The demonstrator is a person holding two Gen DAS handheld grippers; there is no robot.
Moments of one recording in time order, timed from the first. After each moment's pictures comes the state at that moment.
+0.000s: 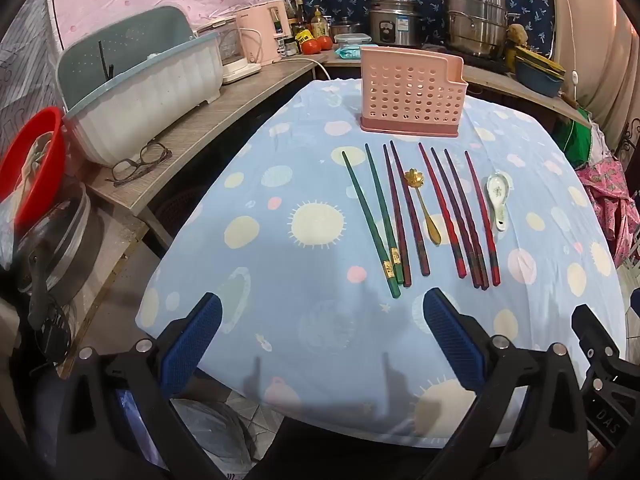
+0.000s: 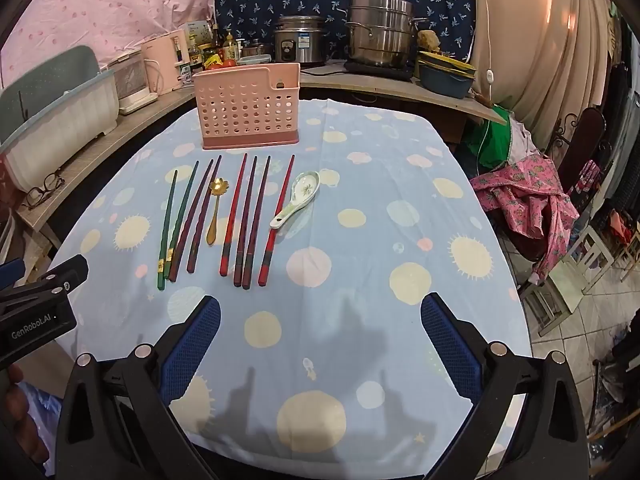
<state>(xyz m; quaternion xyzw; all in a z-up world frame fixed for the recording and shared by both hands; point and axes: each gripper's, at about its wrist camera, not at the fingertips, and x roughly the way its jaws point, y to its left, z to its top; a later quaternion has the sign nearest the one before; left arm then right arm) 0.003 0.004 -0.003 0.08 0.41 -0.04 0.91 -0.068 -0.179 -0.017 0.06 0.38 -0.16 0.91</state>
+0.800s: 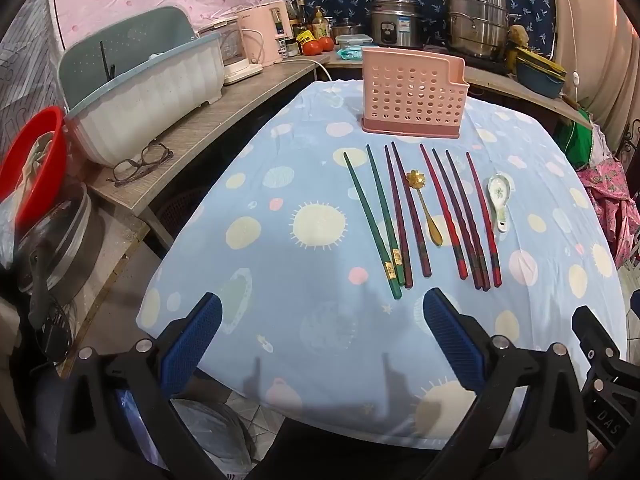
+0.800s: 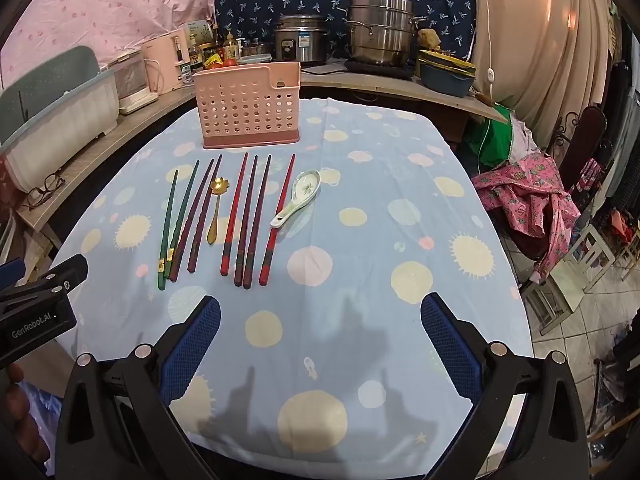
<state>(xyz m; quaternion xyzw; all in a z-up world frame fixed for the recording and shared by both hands) 0.005 0.007 -0.003 0.08 0.40 -0.04 0.91 -0.068 -0.179 -0.017 0.06 0.38 -0.15 0.91</state>
